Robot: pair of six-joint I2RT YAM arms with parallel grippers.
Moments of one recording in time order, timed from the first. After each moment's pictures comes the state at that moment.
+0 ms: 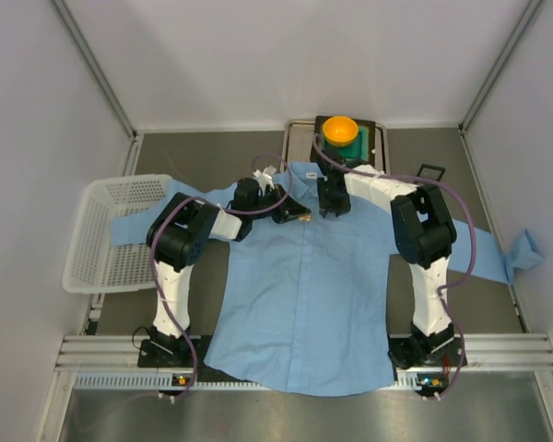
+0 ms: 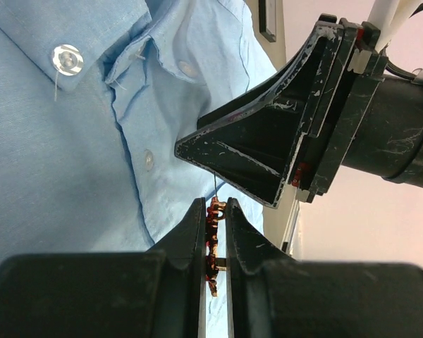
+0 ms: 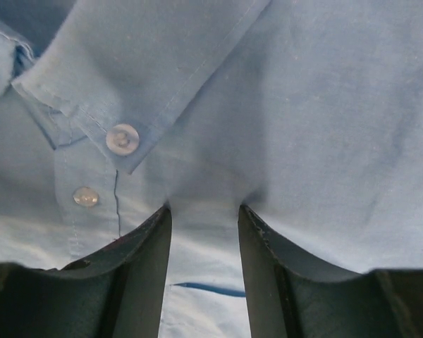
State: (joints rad) left arm -0.45 2.11 1.00 0.81 0.66 -1.06; right arm 0.50 2.10 1.58 -0.68 0.12 0.40
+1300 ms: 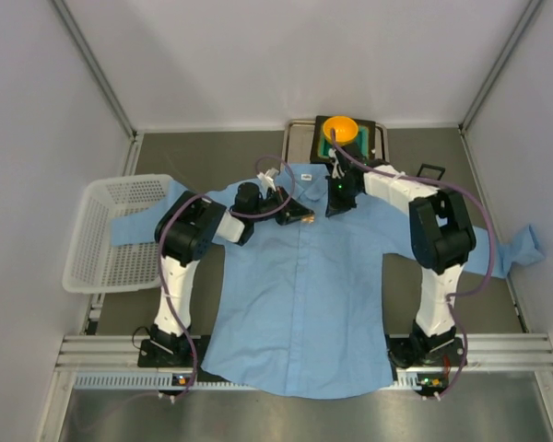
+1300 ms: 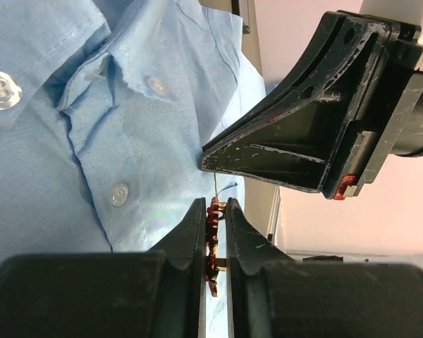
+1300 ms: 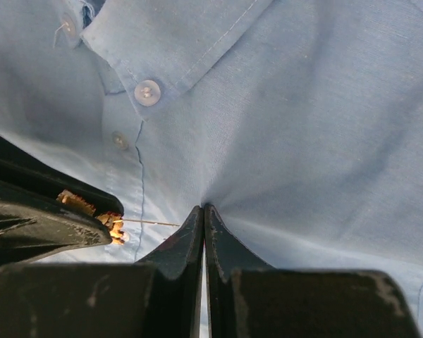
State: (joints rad) left arm -0.45 2.18 1.00 0.99 0.72 -1.14; right arm 0.41 1.98 1.46 -0.59 -0.19 0.33
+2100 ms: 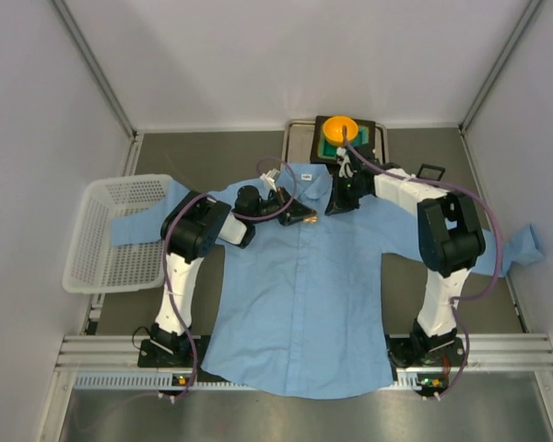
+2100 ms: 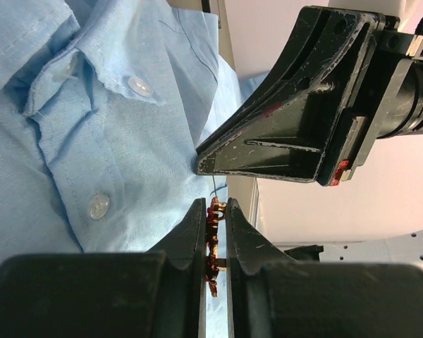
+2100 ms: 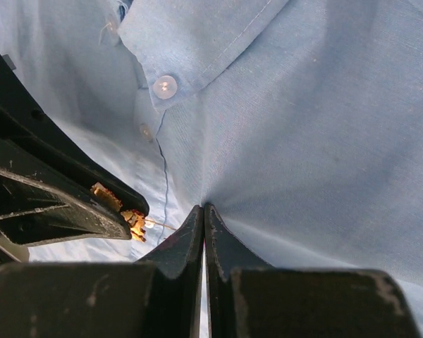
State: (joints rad) left arm -0.46 2.25 1.01 1.16 0.77 -1.25; right arm 0.34 1.93 1.37 -0.48 -0.38 0.36
